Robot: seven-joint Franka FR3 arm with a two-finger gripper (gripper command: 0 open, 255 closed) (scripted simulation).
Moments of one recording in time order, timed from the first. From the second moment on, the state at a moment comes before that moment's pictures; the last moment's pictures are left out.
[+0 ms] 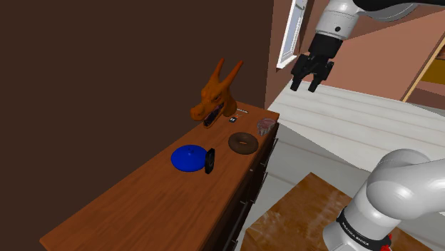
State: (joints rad) arm -0.02 -0.81 -0.01 -2.29 0.12 1.58 0.17
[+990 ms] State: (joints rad) arm 0.03 -0.55 0.22 -2.37 0.20 1.91 0.38
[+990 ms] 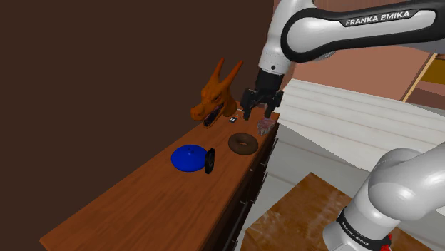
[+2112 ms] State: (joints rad) arm 0.05 0.00 0.44 -2.20 0.03 2.24 0.70
